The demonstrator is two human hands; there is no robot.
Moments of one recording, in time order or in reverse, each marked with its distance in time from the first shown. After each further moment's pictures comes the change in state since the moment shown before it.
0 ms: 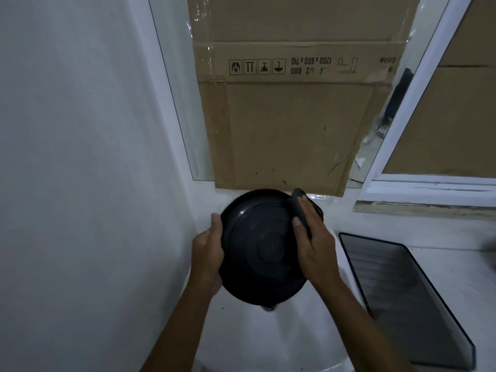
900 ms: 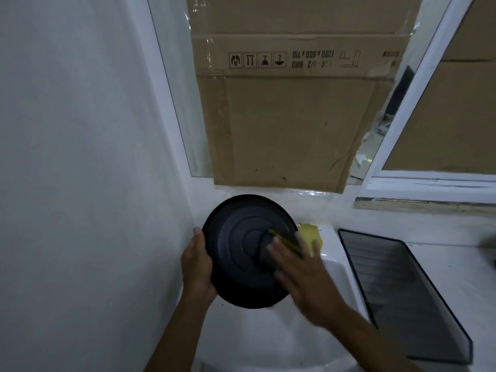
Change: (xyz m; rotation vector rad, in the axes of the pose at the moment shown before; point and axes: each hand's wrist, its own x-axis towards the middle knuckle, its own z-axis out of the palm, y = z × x) left_hand 0.007 -0.031 -0.016 -0.163 0.180 -0.094; right_hand -0.054 0.024 -0.004 -0.553 -0.381 -0.396
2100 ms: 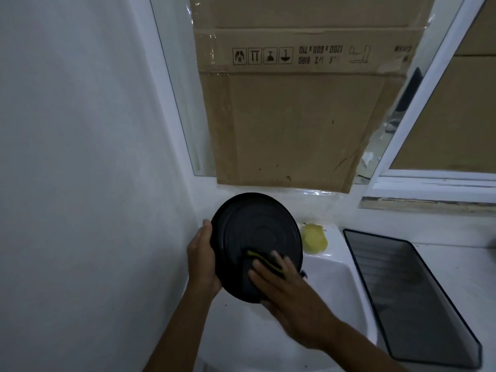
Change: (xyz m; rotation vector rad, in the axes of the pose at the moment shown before) left_hand 0.004 0.012 0.008 -0.066 -0.113 -0.008; right_hand -0.009 -0.014 0.032 0.024 -0.070 -0.265
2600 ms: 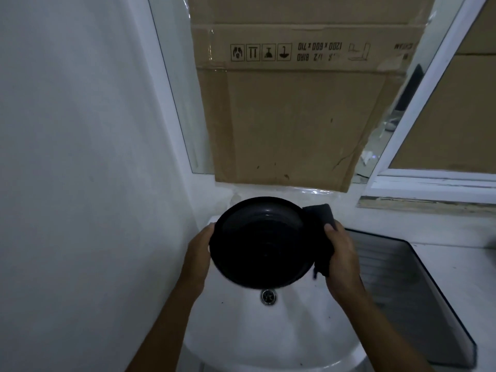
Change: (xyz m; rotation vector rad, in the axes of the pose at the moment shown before) left_hand -0.002 0.004 -0.013 0.345 -0.204 0.091; right_hand 0.027 0.042 -0.067 1.233 0.671 0.836
